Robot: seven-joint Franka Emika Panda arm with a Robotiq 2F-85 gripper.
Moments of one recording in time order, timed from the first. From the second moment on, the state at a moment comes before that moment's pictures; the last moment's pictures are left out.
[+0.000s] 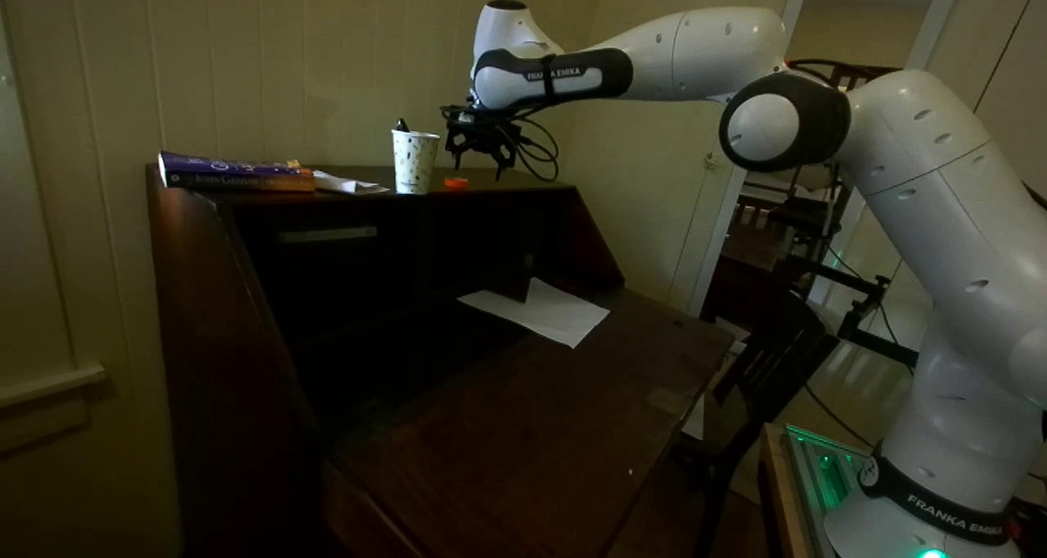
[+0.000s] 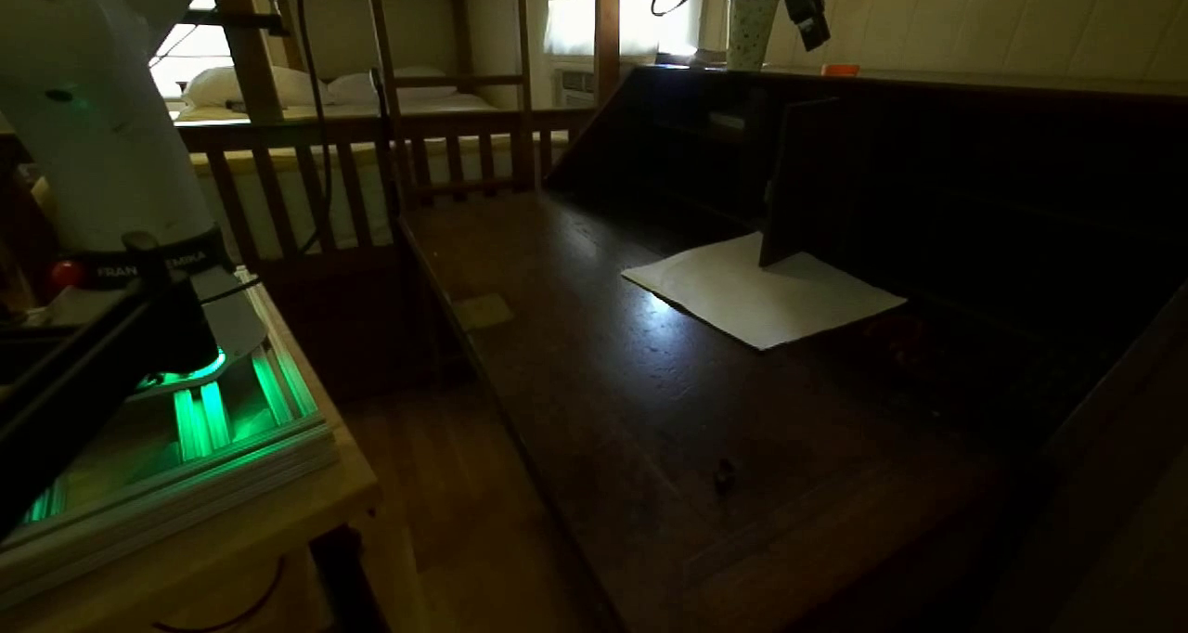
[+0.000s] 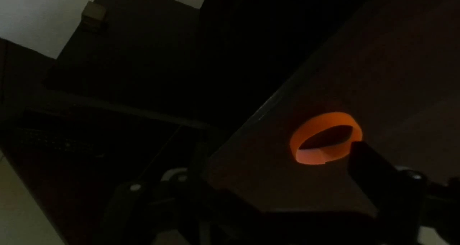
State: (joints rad) arm -0.13 0.78 -0.23 -0.92 -0.22 2.06 1.05
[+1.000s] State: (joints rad) arm -0.18 0.94 -0.21 -0.71 -0.21 2.00 1.13
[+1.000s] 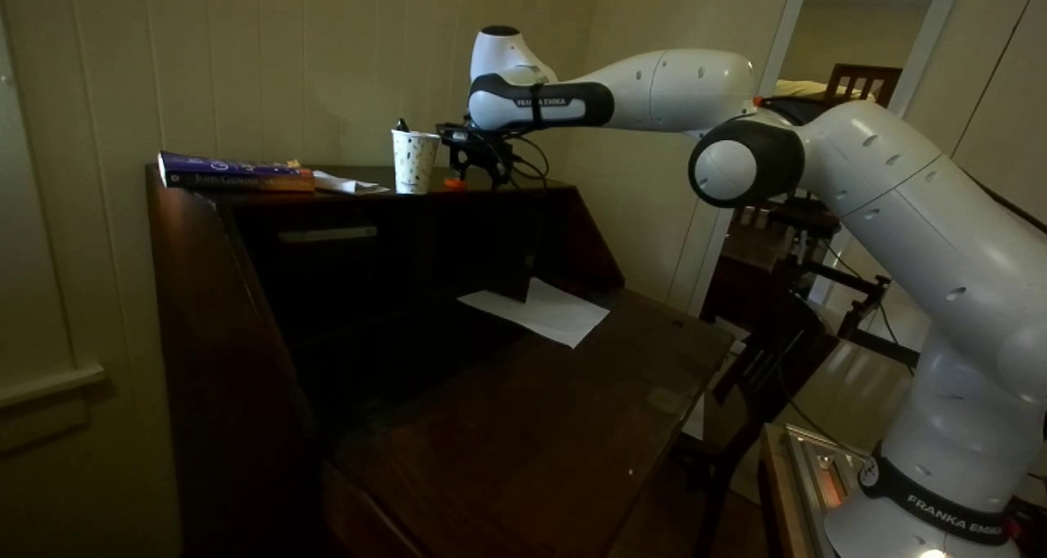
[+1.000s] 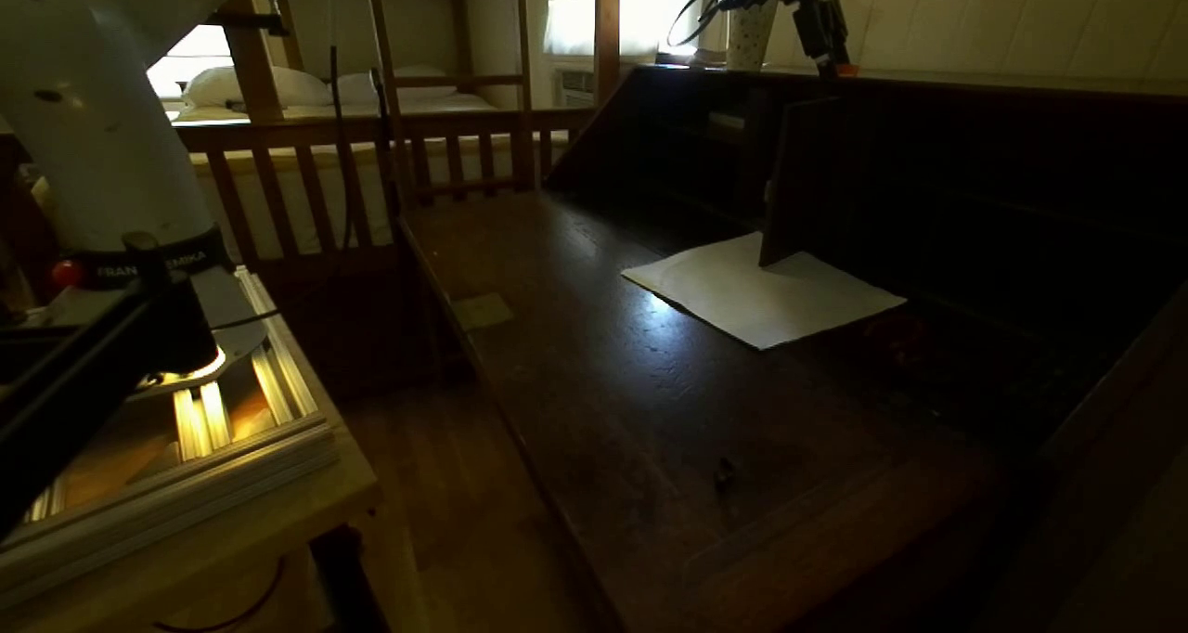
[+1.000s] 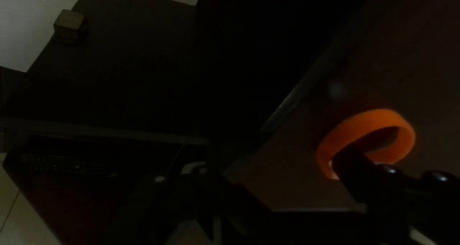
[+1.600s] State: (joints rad) arm -0.19 0.94 -0.21 -0.68 -0.21 1.95 1.13
